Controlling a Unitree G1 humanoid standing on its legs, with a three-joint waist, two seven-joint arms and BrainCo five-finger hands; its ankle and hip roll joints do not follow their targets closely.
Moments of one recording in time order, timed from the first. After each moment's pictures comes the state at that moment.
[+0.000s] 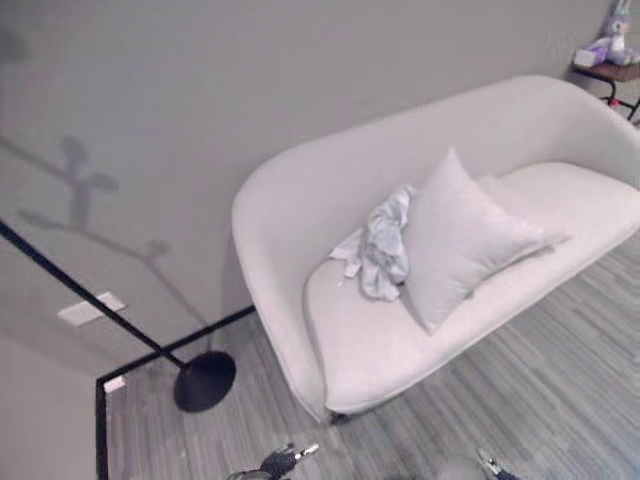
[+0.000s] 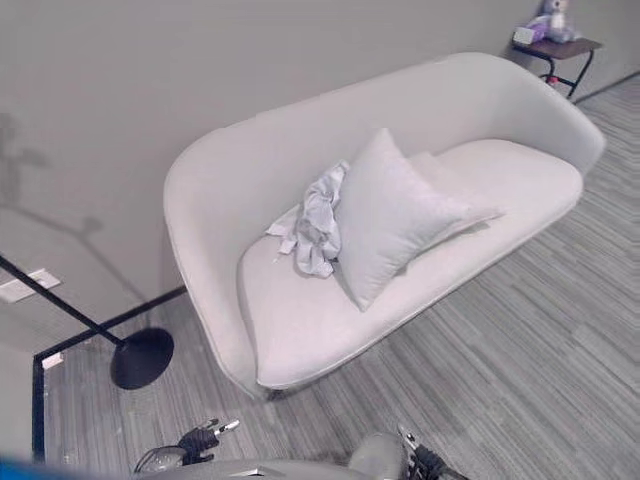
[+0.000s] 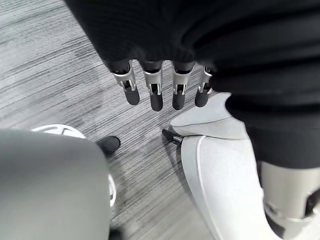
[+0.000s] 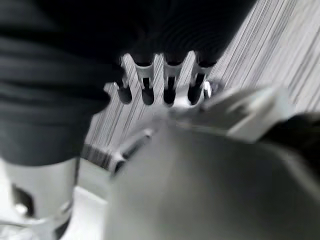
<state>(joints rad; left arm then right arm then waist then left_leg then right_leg) -0.05 0.17 -0.29 1.31 -0.37 -0.10 -0.07 -0.04 -0.22 0.00 1.35 0.66 0.02 0.12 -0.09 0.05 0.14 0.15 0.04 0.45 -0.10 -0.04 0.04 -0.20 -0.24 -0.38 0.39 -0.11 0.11</state>
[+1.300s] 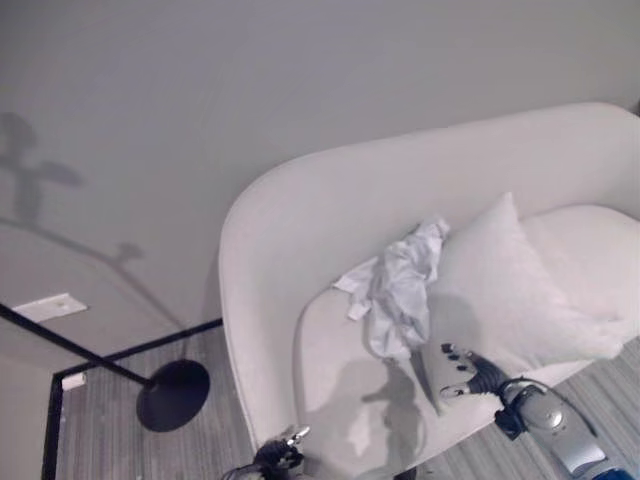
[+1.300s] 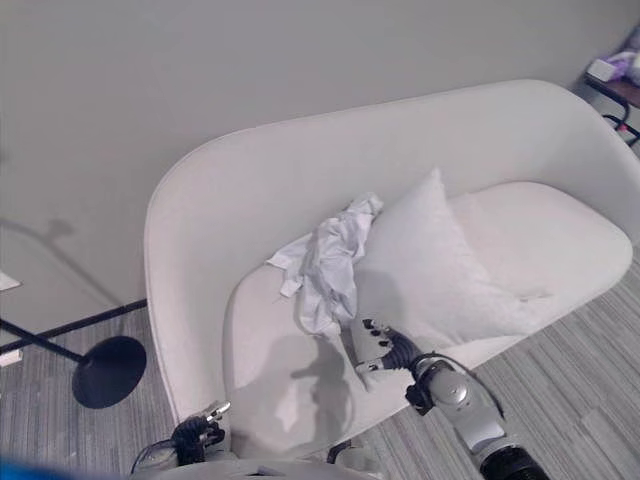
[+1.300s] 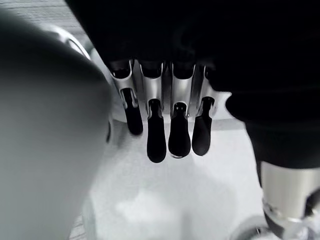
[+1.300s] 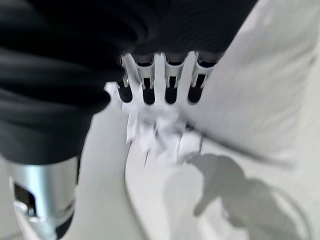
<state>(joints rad) 0.02 0.17 -0.18 1.12 -0.34 -0.10 -0.09 0.03 -0.50 0.34 0.25 -0.01 -0.03 0.17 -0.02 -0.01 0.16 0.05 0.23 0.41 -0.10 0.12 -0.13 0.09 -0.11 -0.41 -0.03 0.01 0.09</state>
